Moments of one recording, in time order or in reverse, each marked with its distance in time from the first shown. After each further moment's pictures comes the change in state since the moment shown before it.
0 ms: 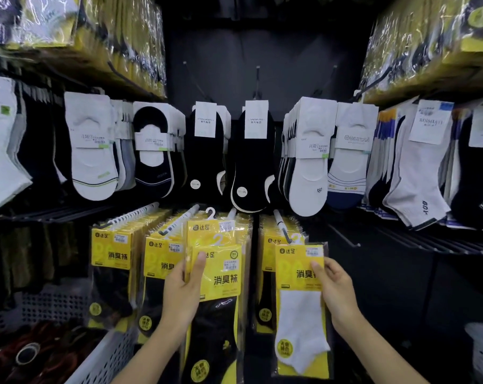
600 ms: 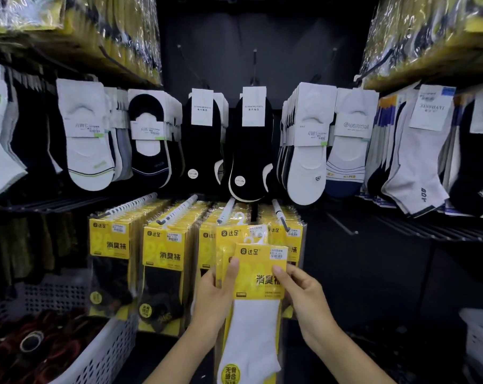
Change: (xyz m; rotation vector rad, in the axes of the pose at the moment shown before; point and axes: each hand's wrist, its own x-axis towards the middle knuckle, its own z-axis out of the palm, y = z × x) left_hand -0.036 0.006 0.041 -0.317 -0.199 -0.188; right_hand -0.058 -0.002 0.038 0.058 -0.227 0.117
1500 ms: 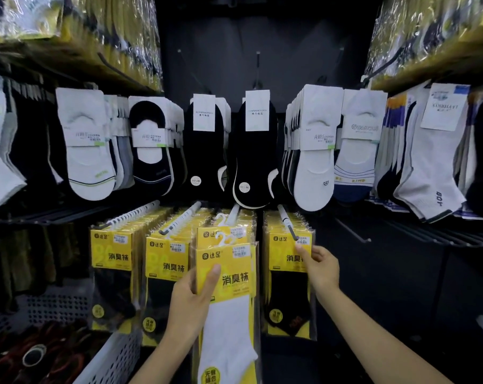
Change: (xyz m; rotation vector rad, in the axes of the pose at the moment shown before) left_hand 0.020 0.005 -0.044 0.290 0.090 0.201; right_hand 0.112 0.019 -0.033 -0.249 0.390 -0.119
